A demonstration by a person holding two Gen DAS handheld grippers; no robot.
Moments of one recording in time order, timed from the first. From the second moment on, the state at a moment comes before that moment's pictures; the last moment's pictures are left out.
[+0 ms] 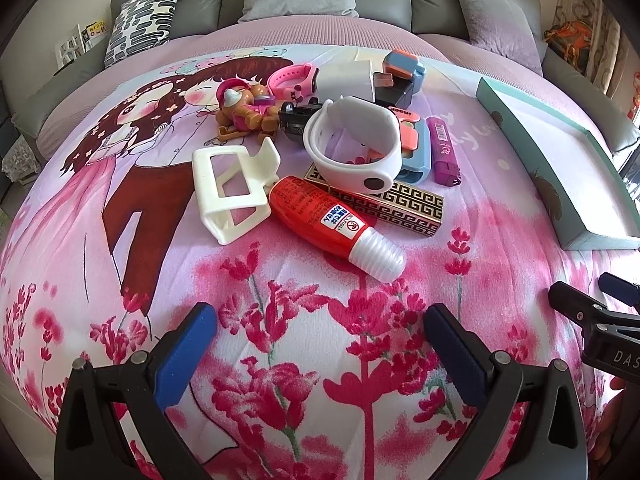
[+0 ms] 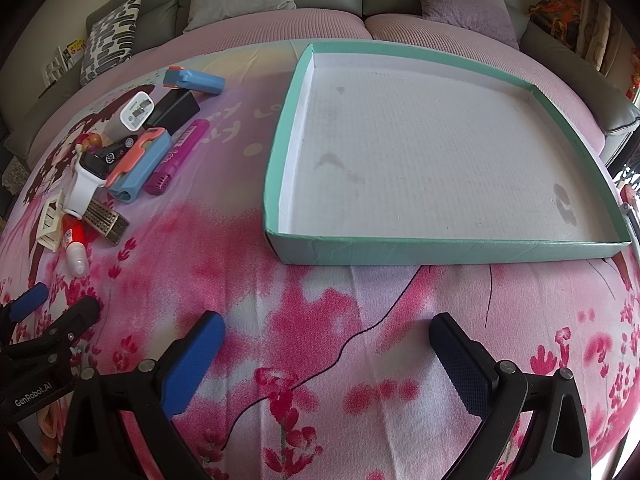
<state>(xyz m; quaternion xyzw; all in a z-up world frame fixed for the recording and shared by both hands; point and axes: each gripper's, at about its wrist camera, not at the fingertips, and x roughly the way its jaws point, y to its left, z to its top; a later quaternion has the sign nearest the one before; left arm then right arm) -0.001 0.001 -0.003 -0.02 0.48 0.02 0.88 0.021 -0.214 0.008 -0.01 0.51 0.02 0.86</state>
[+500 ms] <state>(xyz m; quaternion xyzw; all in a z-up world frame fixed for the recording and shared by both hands) -0.001 0.000 -0.001 -0.01 0.48 0.02 0.88 0.022 -0.214 0.008 -0.01 0.51 0.01 0.86</state>
